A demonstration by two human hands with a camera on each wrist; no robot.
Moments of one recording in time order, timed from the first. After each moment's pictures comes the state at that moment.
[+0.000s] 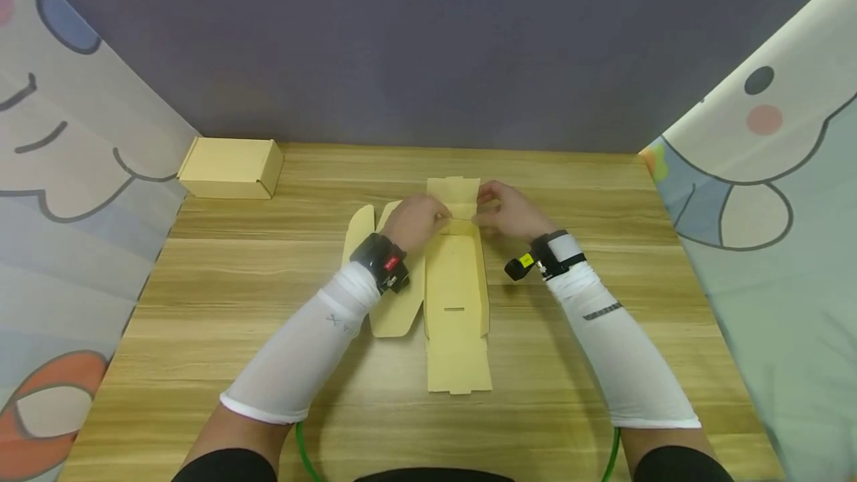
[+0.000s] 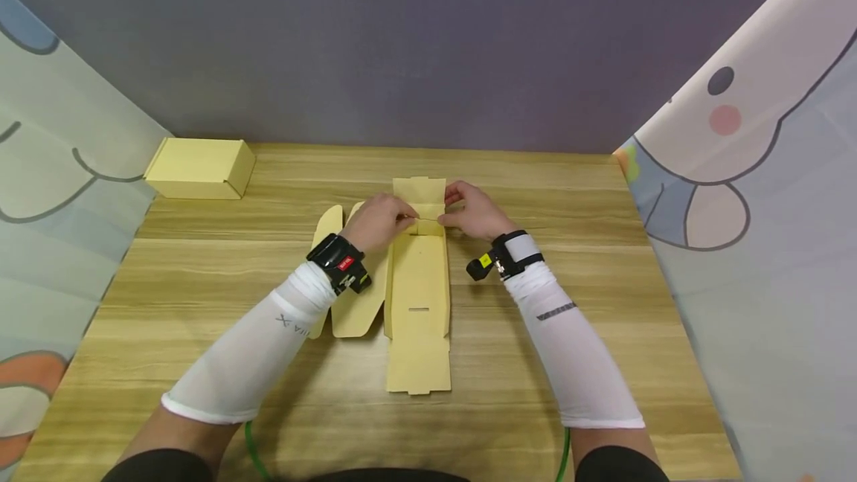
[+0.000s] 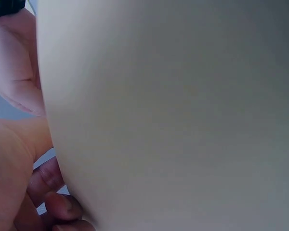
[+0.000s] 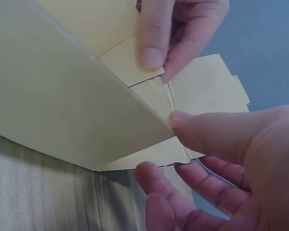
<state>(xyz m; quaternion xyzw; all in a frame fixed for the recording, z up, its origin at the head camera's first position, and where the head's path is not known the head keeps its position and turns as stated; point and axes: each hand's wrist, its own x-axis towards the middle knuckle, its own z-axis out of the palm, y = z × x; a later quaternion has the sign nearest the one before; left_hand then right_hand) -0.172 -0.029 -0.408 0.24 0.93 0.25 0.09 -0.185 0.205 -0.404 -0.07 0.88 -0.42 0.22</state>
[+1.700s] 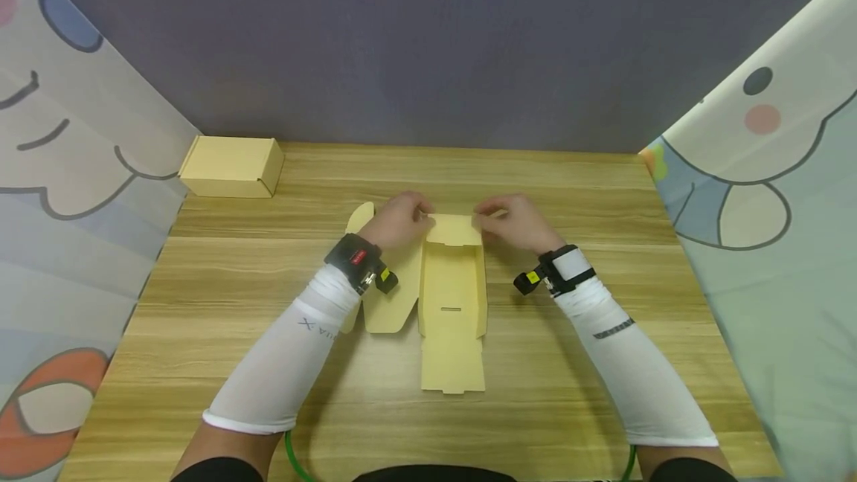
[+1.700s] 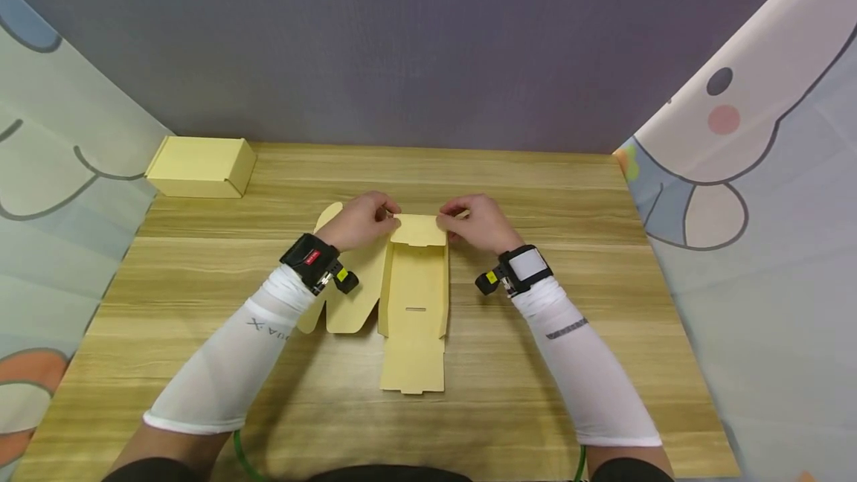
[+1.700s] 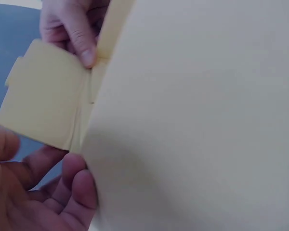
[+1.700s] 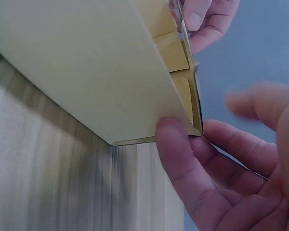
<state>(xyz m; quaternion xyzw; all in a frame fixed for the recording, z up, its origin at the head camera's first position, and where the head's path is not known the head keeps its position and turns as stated) -0.172 -0.064 -0.406 0.18 0.89 0.38 0.19 -0.159 0.209 -0.401 -0.10 0.90 -0.39 0.17</state>
